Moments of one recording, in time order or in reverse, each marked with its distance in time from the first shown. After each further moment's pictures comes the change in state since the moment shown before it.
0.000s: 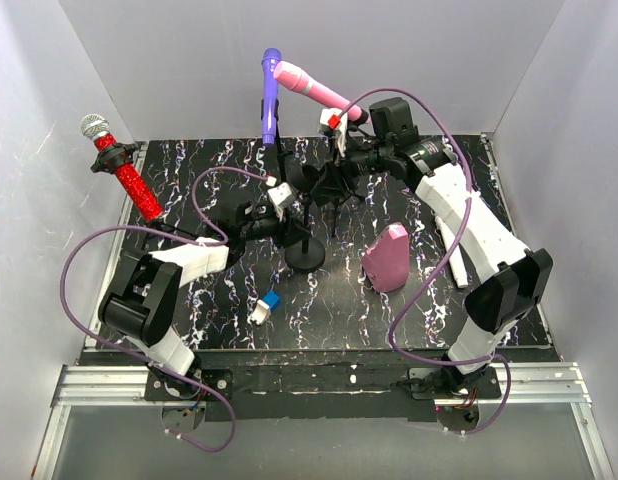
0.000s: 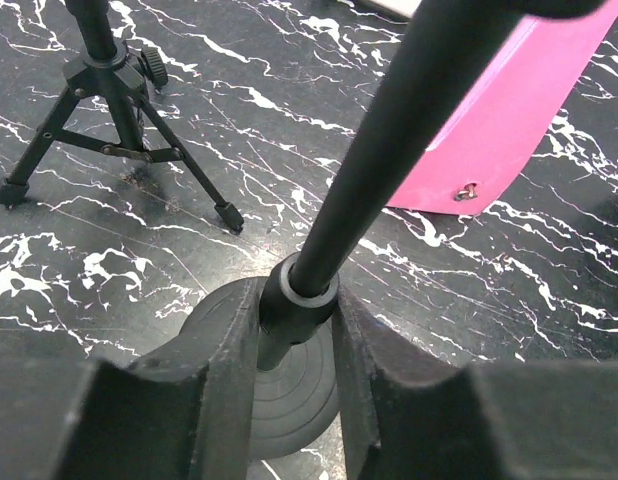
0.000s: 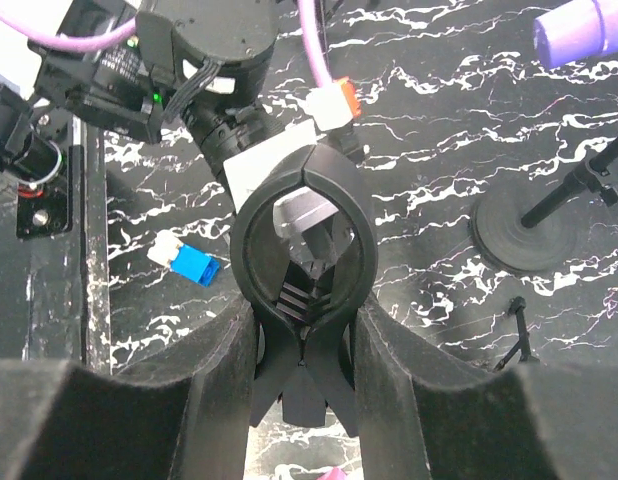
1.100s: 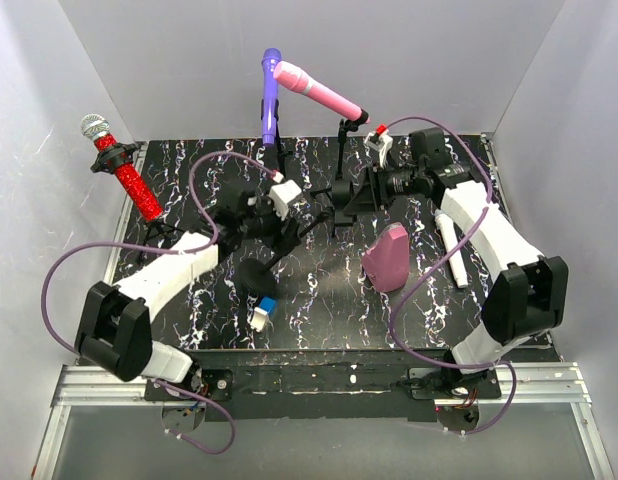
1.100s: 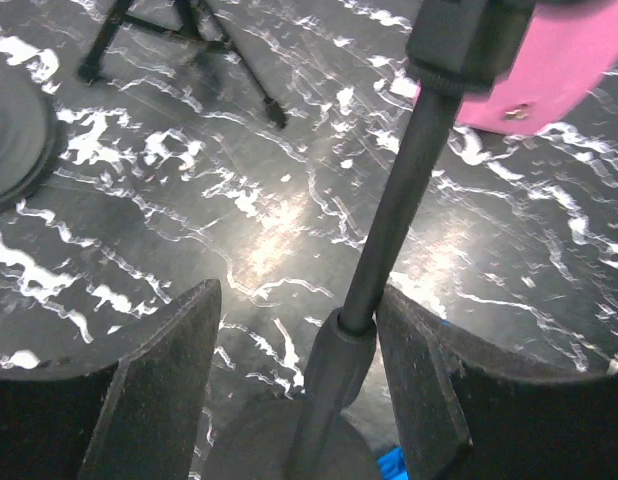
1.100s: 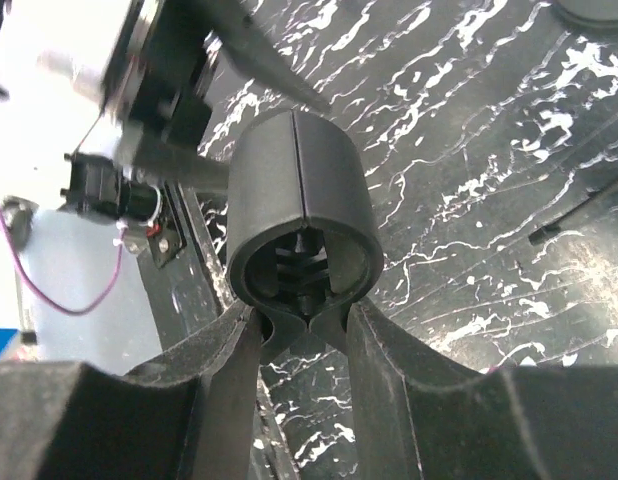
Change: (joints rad) left arm -0.107 -0.232 0.128 -0.623 -0.410 0.199; right arm -0.224 -0.093 -0.356 0.104 -0.097 0.438
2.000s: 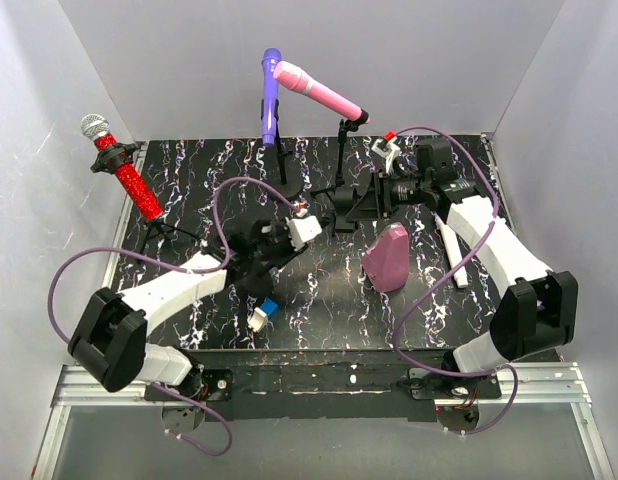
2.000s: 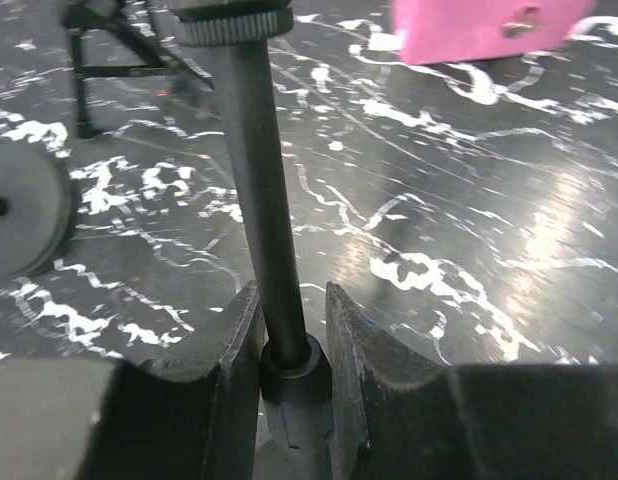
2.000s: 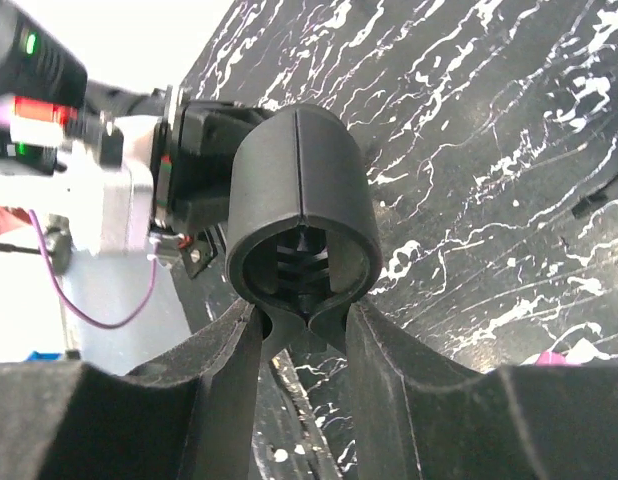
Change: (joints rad) left arm -0.073 -0.026 -0.098 0.070 0.055 0.267; right arm -0.003 -0.127 -0.185 0.144 -0.039 0.095
